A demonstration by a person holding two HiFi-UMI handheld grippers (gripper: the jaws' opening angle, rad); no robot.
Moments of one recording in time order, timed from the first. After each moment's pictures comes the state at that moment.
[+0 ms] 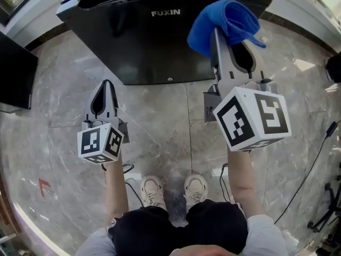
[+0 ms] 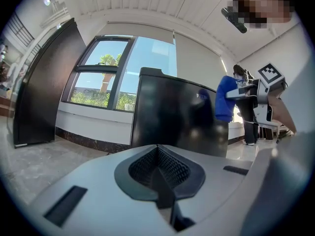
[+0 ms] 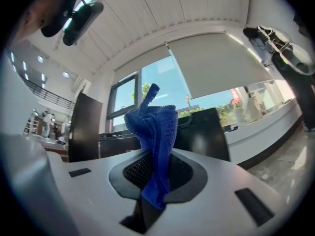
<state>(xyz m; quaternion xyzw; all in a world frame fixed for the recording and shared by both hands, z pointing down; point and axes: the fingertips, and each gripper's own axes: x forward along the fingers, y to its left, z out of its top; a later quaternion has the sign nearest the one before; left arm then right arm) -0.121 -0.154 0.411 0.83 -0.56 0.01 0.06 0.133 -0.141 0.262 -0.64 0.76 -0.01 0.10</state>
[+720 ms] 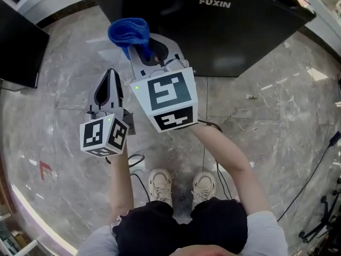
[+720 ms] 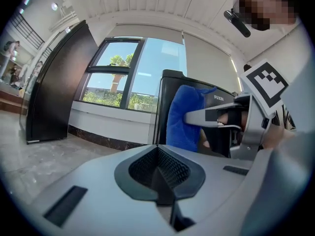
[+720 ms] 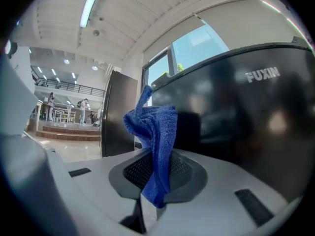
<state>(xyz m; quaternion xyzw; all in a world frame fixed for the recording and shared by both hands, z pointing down) -0.177 -0.160 0.421 0.80 -0.60 -0.01 0.08 -0.101 -0.198 0.356 -0.48 0.88 -0.03 -0.03</state>
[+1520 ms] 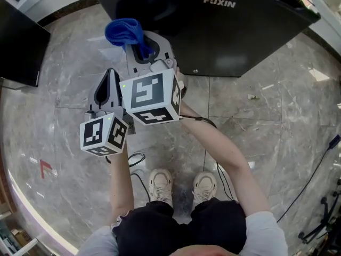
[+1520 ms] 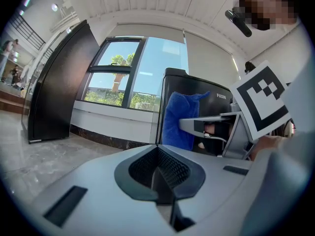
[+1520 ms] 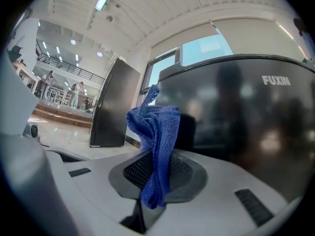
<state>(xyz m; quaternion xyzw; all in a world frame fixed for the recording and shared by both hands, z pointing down) -0.185 -0.161 0.427 0.79 -0.61 0.00 0.08 -0.116 -0.216 0.373 -0.52 0.85 0.05 -0.07</state>
